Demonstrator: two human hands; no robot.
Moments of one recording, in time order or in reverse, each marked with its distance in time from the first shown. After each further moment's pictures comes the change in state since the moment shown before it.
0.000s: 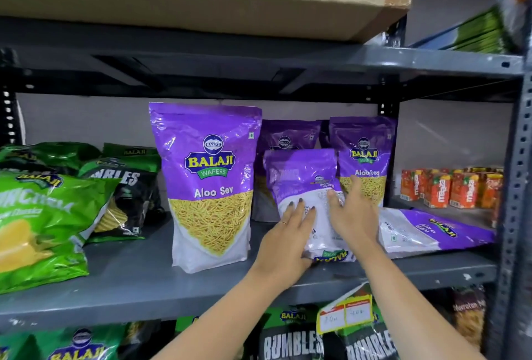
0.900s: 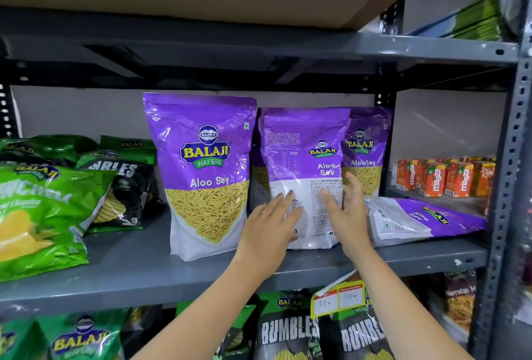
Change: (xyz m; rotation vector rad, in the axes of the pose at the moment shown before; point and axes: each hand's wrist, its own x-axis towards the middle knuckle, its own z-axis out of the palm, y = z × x) left_hand -0.012 -0.015 -0.005 0.293 0.176 0.057; right_hand -0.025 0.018 0.010 0.874 -0.150 0.070
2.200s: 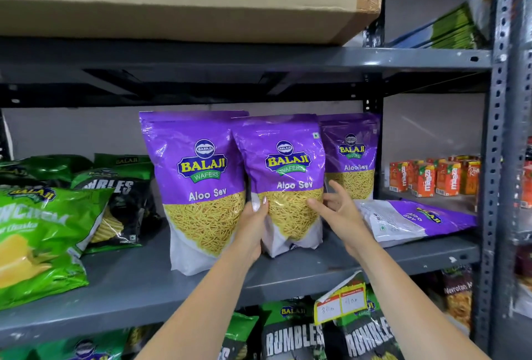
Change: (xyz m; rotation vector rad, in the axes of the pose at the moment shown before) left_hand 0.039 -0.021 0.012 -1.643 0.127 -0.950; right_hand 0.012 -0.008 -0.003 0.024 -0.144 0.221
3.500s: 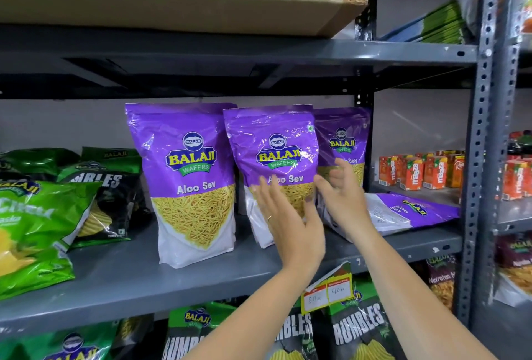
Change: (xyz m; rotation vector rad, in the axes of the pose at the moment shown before) left_hand -0.080 -0.012 0.081 0.541 0.279 0.604; right_hand -0.026 -0.050 -0.007 -0.249 0.204 -0.164
